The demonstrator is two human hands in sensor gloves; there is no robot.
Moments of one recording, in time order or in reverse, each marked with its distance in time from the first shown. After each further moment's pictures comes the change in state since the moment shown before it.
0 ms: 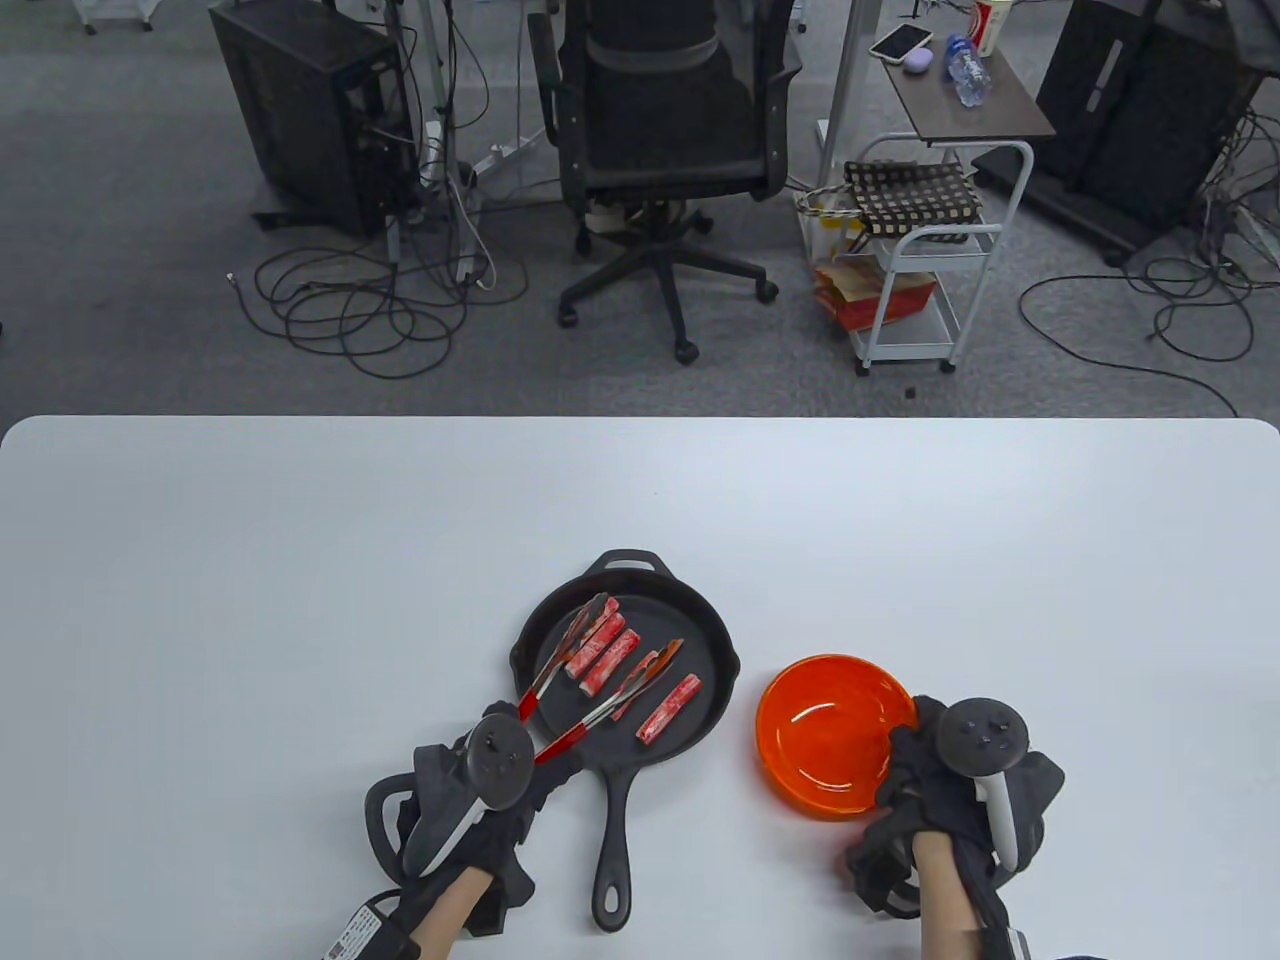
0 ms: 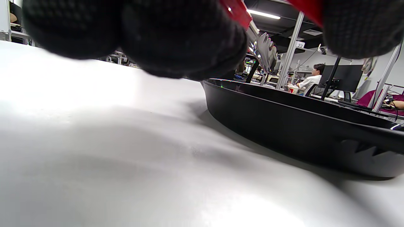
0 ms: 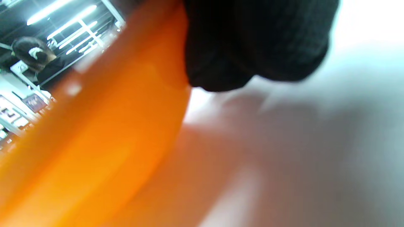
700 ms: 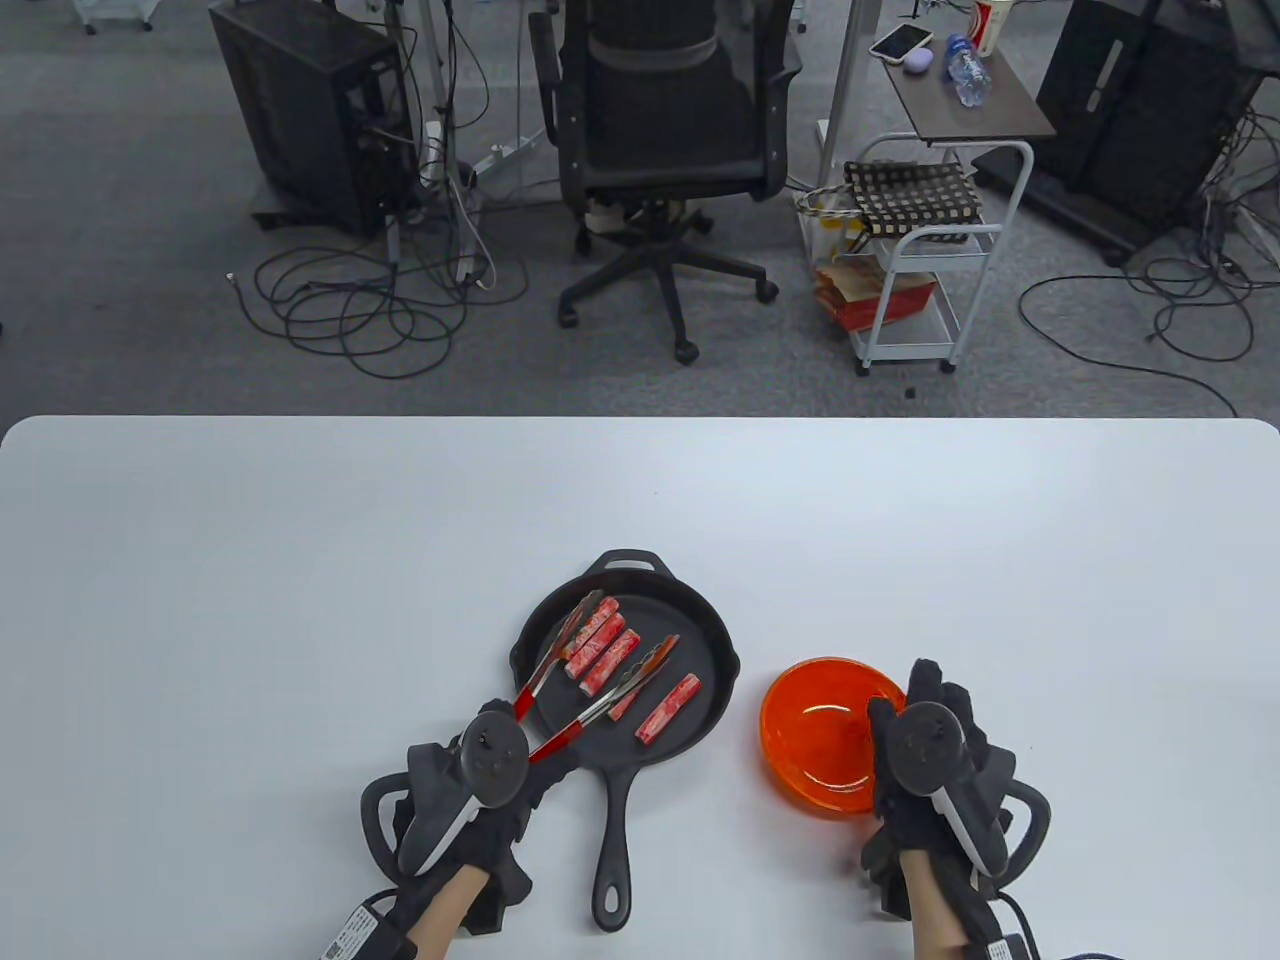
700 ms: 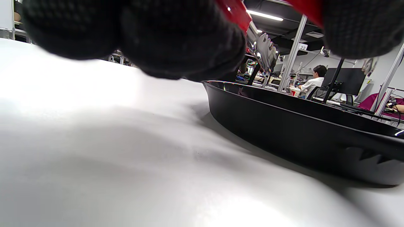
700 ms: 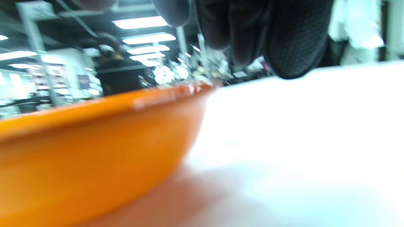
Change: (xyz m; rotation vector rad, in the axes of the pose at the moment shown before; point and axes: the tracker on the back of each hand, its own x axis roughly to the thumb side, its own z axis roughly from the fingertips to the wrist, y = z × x) left_hand -0.002 0.003 -0.001 0.000 0.011 0.014; right_hand 0.038 -0.014 0.032 -0.254 -0.339 0.365
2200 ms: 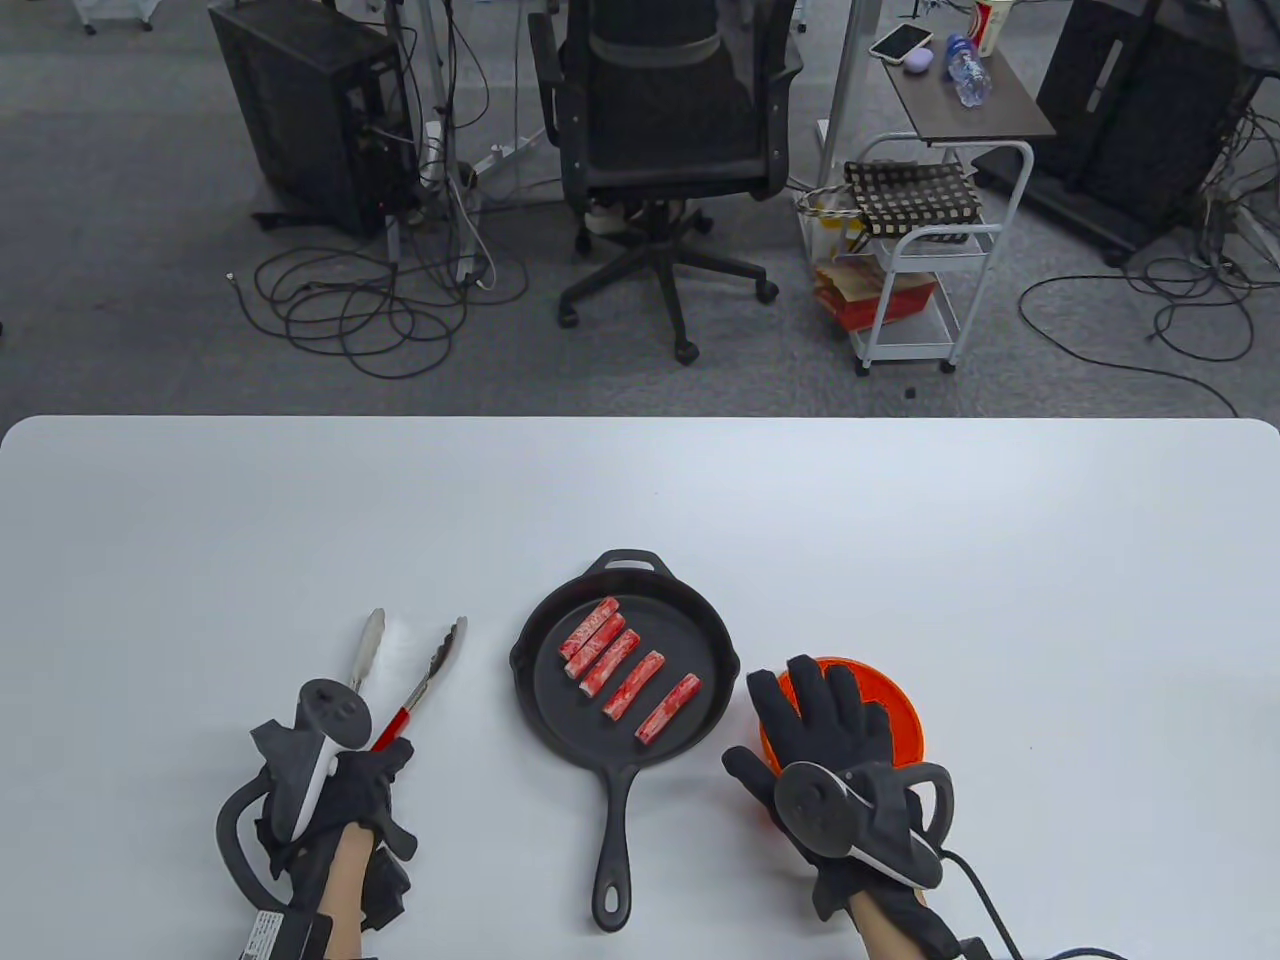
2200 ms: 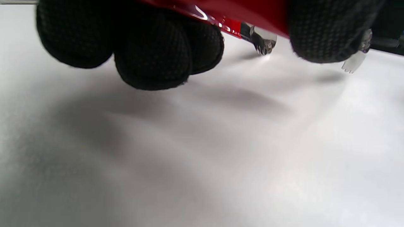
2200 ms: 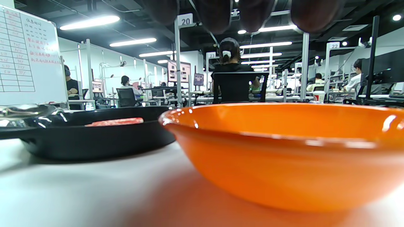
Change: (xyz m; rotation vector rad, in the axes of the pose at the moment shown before) left_hand -0.117 0.008 -0.023 -0.262 0.554 -0.017; right_hand 0.069 0.002 0.031 0.036 -0.510 0.034
